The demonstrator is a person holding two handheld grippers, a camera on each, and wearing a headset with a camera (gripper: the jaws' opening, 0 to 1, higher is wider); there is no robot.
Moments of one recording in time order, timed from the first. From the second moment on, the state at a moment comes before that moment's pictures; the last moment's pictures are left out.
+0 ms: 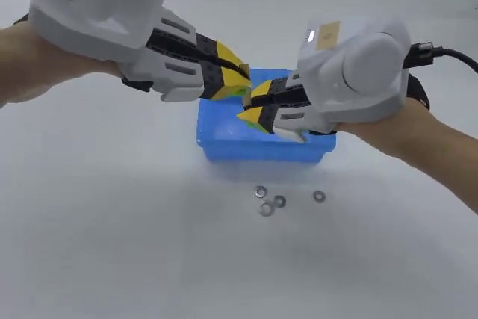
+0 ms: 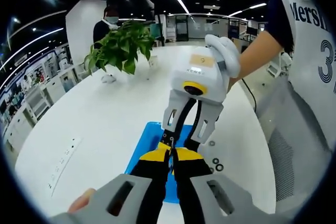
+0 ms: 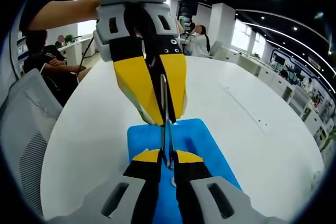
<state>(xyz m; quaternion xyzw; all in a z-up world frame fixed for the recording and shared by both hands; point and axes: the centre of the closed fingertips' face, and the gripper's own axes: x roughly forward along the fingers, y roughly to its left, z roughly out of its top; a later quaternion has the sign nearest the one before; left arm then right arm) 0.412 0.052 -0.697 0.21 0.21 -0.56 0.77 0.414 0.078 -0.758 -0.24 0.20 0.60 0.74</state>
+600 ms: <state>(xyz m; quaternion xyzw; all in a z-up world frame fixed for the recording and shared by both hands) 0.414 0.047 -0.717 0.18 0.24 -0.56 0.77 0.416 0.075 -0.781 -0.23 0.23 0.60 0.73</state>
